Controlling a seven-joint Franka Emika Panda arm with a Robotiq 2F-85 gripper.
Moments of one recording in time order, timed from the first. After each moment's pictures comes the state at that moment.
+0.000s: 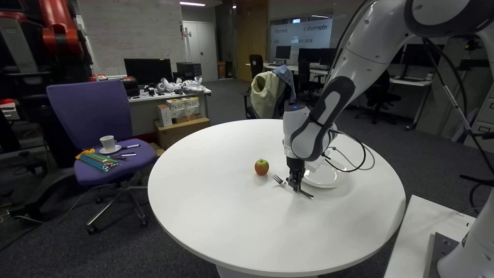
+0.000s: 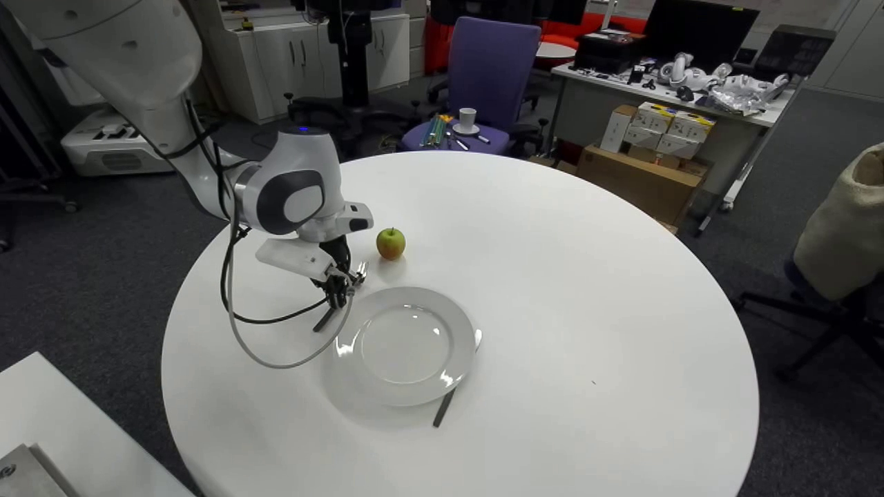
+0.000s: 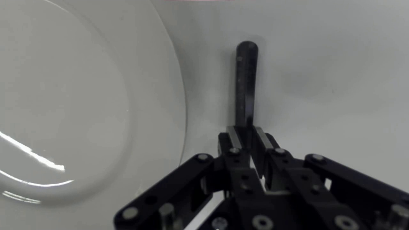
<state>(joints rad) 0.01 0.48 -0.08 -2.27 -0.13 2.70 -0.04</state>
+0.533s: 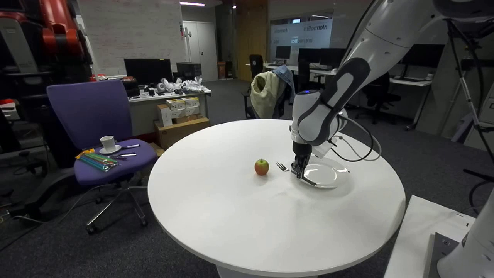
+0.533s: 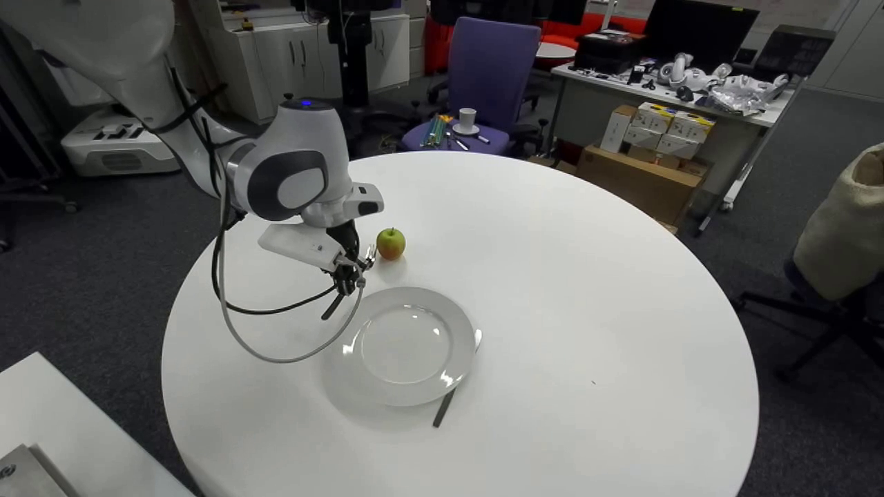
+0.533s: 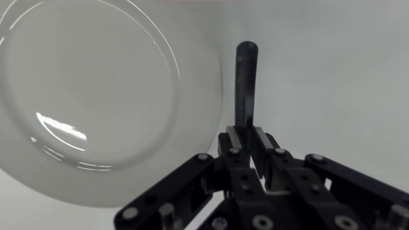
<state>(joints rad) -0.09 0.34 -0.04 -2.34 -0.09 2.70 -0.14</state>
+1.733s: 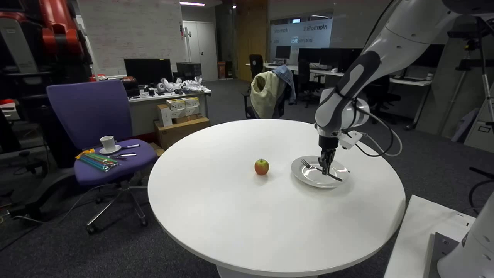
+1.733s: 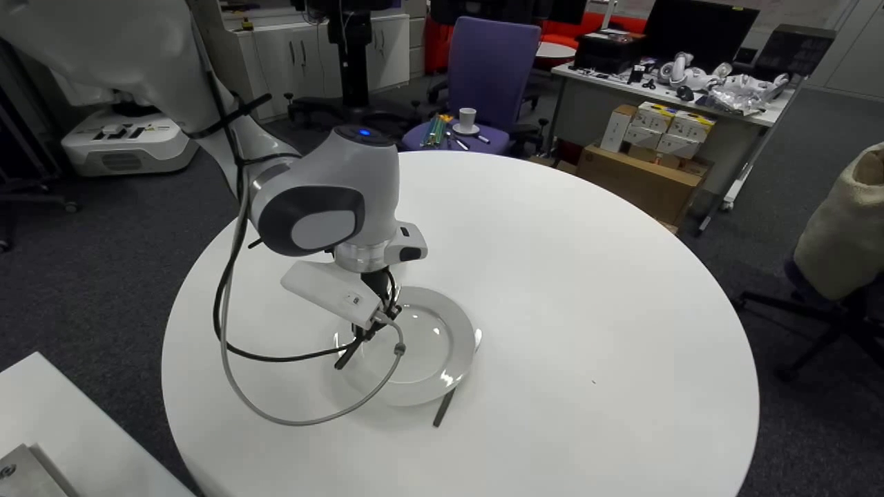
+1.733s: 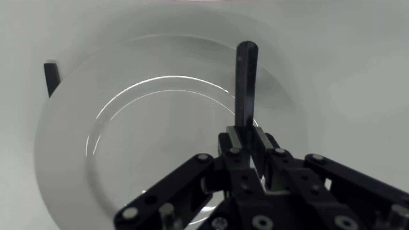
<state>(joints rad) -0.27 0.30 -0.08 -2.38 0.06 2.60 -0.46</state>
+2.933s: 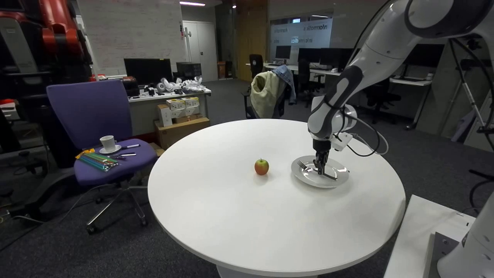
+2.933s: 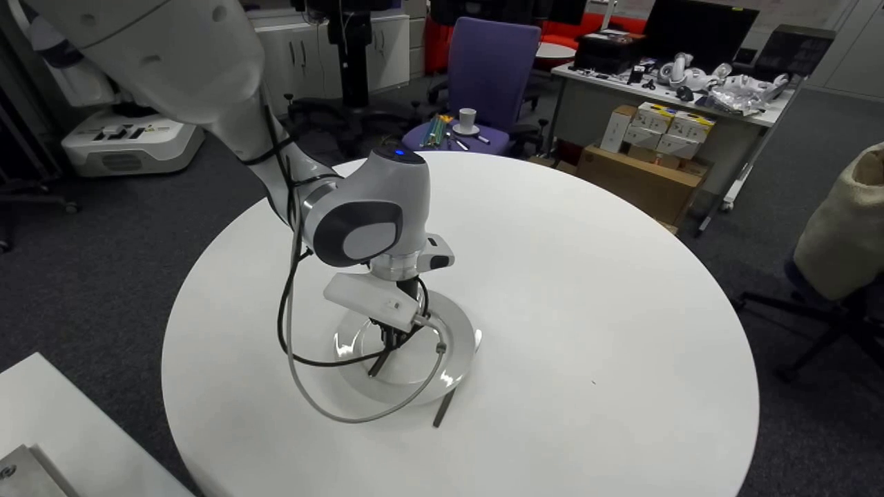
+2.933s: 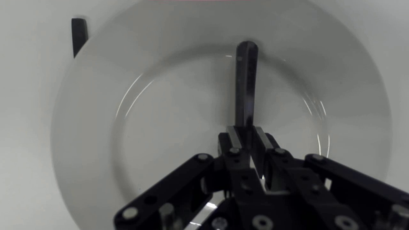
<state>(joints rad) -0.27 0.48 -0.11 -2.20 -0.02 2.59 -0.45</state>
